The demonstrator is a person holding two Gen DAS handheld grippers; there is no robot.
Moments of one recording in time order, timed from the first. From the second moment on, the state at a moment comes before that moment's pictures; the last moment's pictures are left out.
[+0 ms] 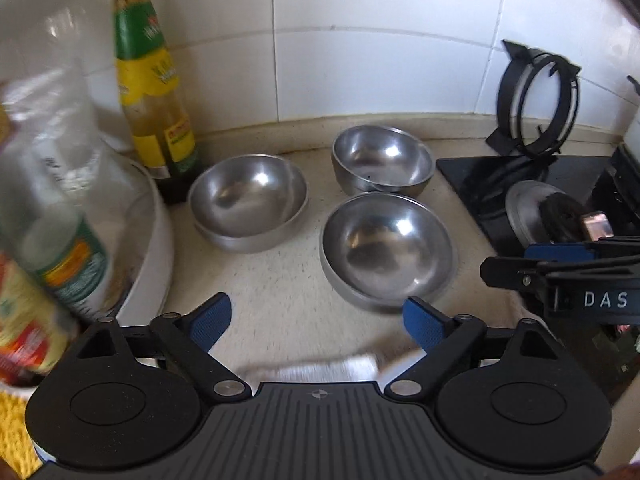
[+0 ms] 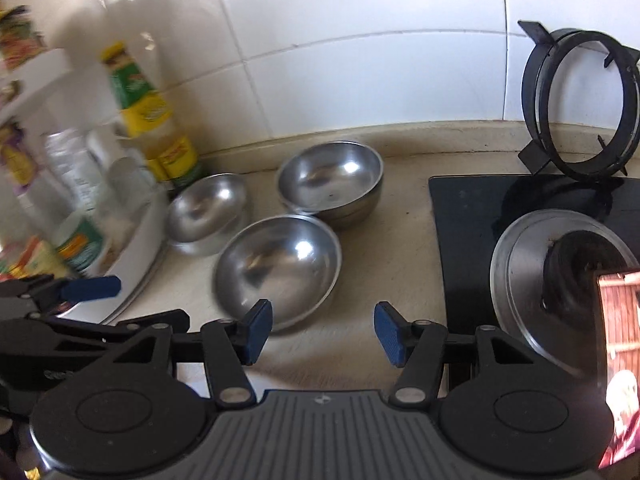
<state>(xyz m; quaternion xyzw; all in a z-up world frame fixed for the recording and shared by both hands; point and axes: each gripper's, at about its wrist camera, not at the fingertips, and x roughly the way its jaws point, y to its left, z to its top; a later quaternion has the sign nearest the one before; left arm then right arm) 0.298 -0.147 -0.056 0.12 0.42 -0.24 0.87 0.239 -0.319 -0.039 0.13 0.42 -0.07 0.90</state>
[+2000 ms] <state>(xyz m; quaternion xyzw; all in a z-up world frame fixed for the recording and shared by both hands) 0.360 -0.114 -0.069 -0.06 0.47 -0.13 0.87 0.390 -0.291 -0.022 0.06 0.46 0.12 0.88</state>
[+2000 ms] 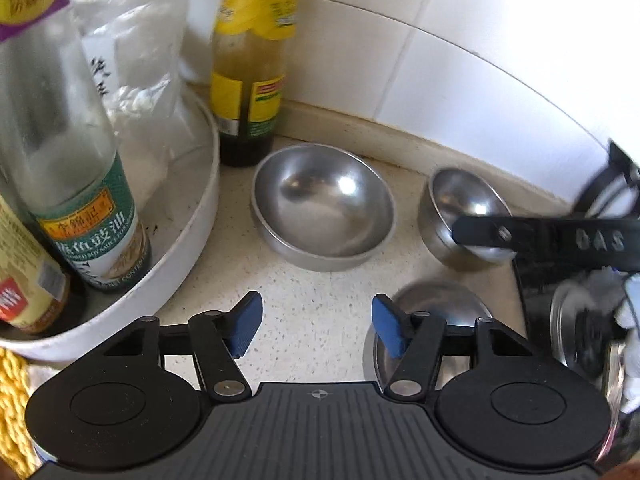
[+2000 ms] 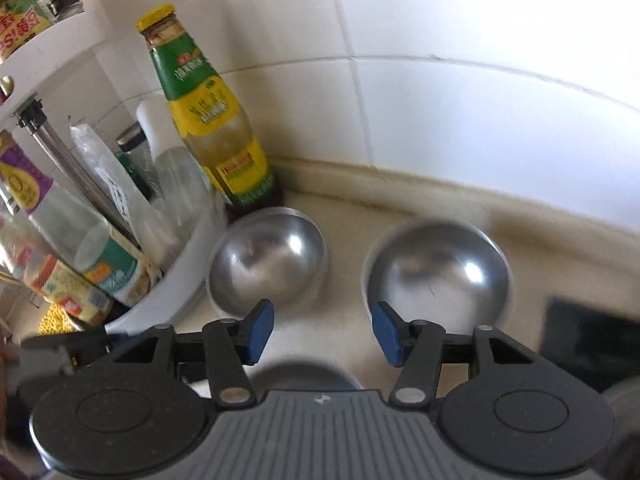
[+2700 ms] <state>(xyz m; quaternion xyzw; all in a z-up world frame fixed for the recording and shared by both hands) 0.417 -0.128 -0.109 -0.11 0.49 -0.03 0.87 0.488 -0.260 -0.088 0.02 0.53 0.18 0.83</state>
